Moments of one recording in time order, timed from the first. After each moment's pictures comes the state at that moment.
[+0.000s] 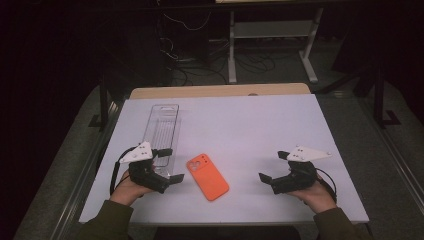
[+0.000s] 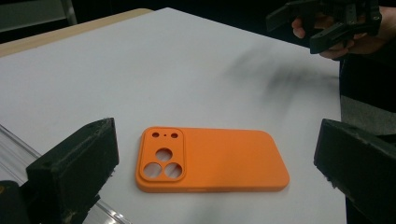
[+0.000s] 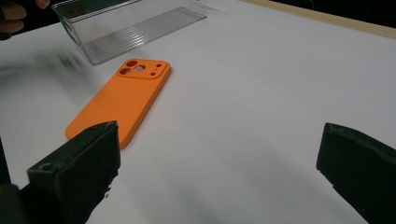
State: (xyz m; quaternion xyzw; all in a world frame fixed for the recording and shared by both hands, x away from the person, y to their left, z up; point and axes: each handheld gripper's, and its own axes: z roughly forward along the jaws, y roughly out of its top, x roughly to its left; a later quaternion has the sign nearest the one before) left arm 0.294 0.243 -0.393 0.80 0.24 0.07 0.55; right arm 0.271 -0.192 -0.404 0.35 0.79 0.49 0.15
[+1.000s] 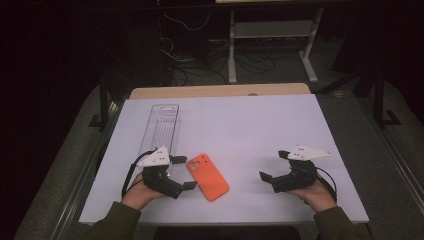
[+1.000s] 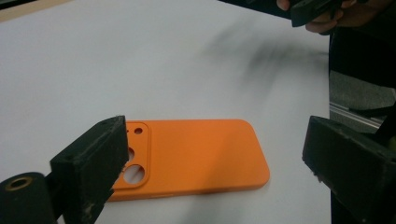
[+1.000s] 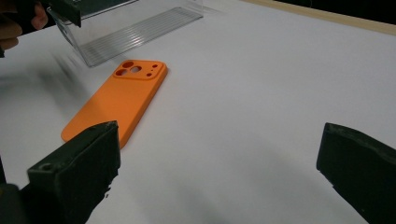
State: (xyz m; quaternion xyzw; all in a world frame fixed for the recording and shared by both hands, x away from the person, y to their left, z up) left arm 0.286 0.207 -0.400 0.83 0.21 0.05 0.51; right arm 0.274 -0.194 -0.405 0.36 0.78 0.49 0.14
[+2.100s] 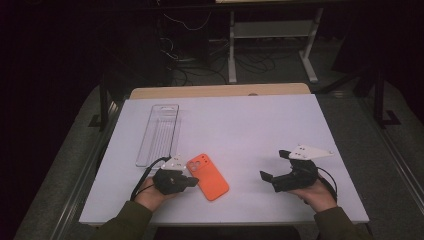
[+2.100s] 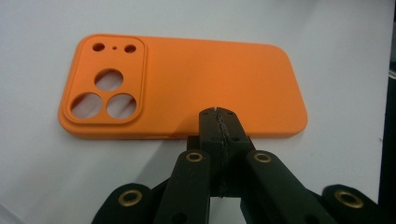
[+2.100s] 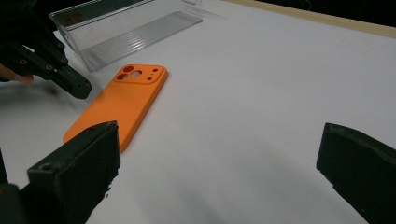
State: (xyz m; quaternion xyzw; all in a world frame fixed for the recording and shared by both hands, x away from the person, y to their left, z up) left arm 0.292 0.189 -0.435 0.89 0.25 0.03 0.38; right arm 0.274 -0.196 -0.404 0.36 0.78 0.49 0.14
